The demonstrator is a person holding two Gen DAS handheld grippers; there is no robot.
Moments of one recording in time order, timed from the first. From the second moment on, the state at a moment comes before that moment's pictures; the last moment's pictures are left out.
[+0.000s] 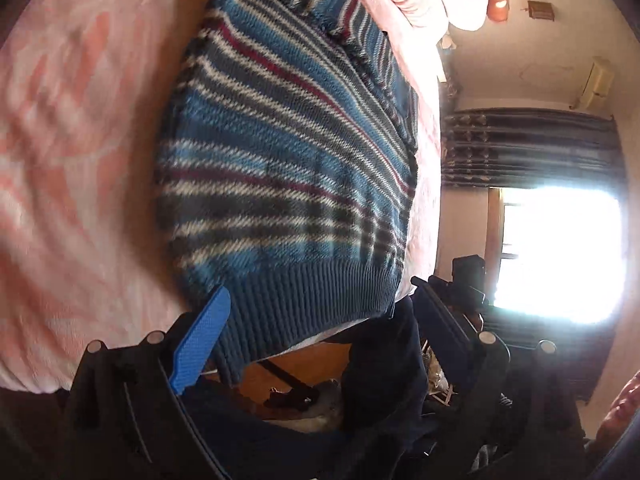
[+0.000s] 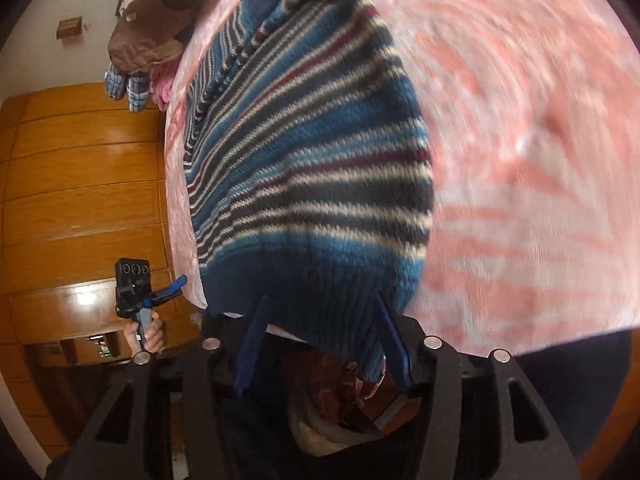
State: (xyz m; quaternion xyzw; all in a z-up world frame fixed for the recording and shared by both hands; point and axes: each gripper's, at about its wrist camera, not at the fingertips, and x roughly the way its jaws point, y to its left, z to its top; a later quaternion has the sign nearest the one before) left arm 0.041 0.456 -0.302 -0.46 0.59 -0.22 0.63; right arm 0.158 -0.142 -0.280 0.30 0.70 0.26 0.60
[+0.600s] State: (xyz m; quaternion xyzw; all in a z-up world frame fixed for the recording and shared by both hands) left arm 0.012 0.417 -0.358 -0.49 0.64 -0.16 0.57; right arm 0.111 -0.120 -0.319 0.33 0.71 0.21 0.59
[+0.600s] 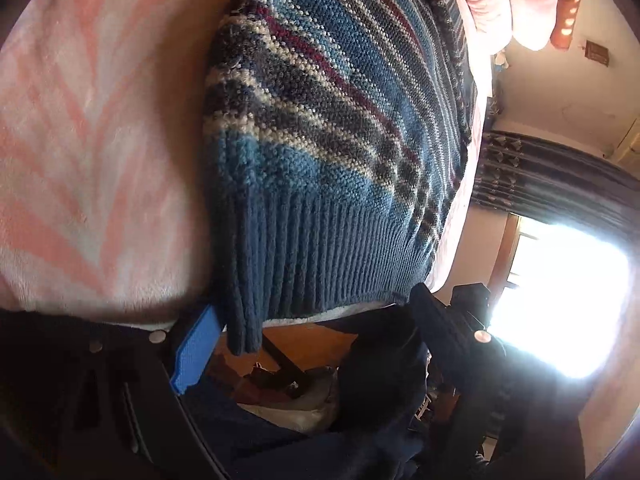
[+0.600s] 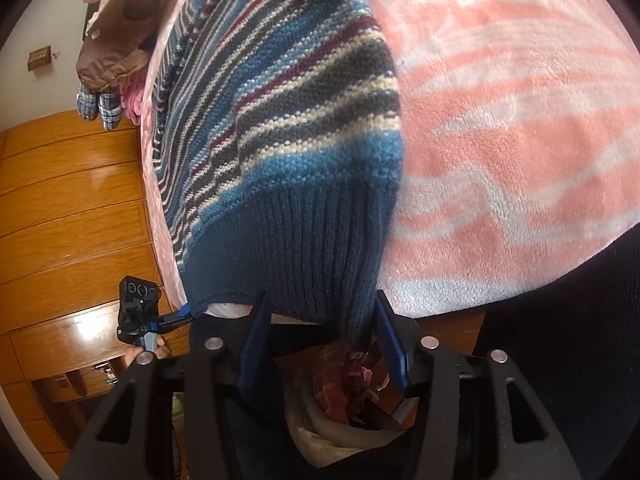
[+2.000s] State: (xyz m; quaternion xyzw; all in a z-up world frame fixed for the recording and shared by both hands) left arm 0.119 0.479 -0.239 -0.58 0.45 -0.15 0.66; right arm 0.251 -0.118 -0.185 0.35 0.56 0.29 0.69
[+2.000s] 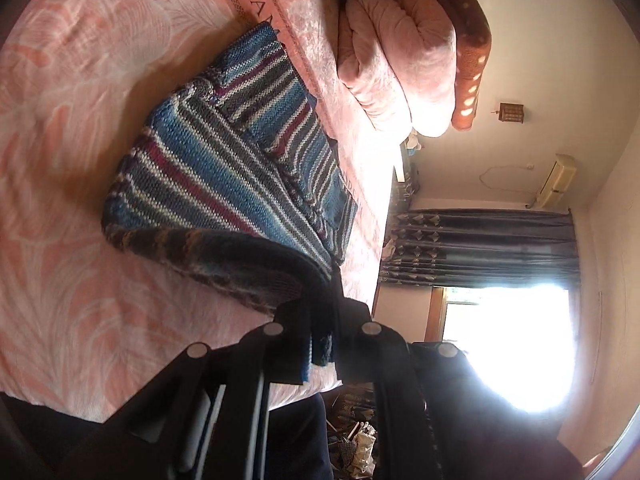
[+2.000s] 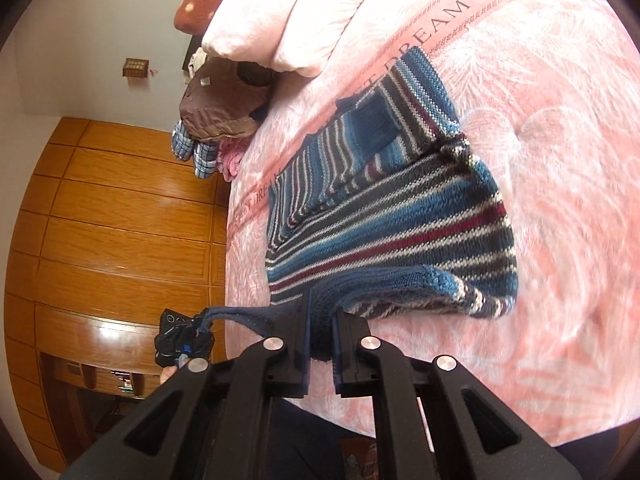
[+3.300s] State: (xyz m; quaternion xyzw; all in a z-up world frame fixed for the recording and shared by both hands) left arm 0.288 0.435 -0.303 -0.19 0.62 -0.14 0.75; right arm 0.384 -0.064 -0.286 0.11 0.66 0.28 0.69
